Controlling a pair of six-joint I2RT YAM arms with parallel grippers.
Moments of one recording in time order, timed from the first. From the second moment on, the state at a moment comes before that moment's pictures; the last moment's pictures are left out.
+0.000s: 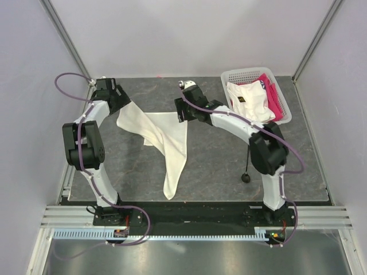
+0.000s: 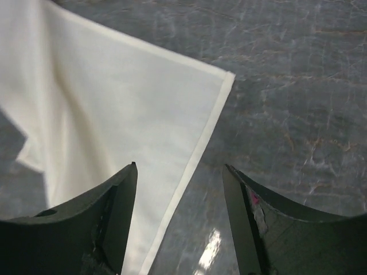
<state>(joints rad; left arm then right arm) 0.10 1.91 1.41 -0.25 -0.04 -0.47 0.68 1.97 1.61 -0.32 0.11 0.28</state>
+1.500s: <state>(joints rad) -0.01 1.93 1.27 -0.38 0.09 -0.36 0.61 2.37 1.91 -0.45 0.20 0.19</state>
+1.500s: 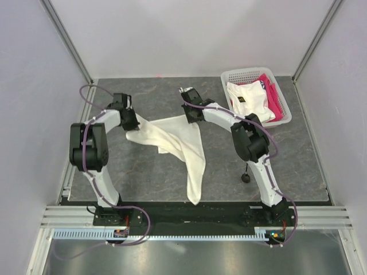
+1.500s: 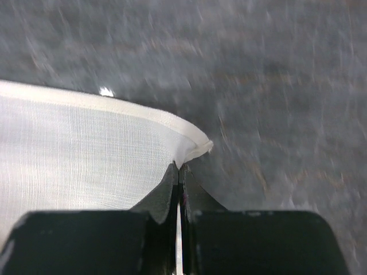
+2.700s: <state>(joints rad) -0.01 1.69 0.92 -0.09 0.10 -0.46 0.59 1.92 1.34 -0.52 0.24 0.18</state>
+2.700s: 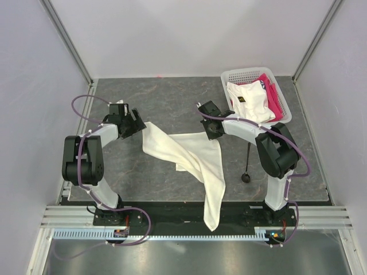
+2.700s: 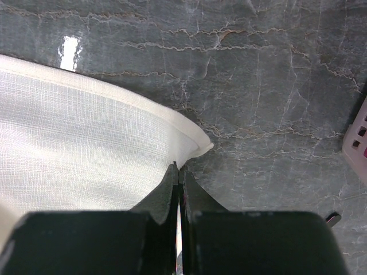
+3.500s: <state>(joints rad) -0.02 1.87 1.12 -0.15 0.16 -0.44 0.59 1.89 1.33 -0.54 0.24 0.18</state>
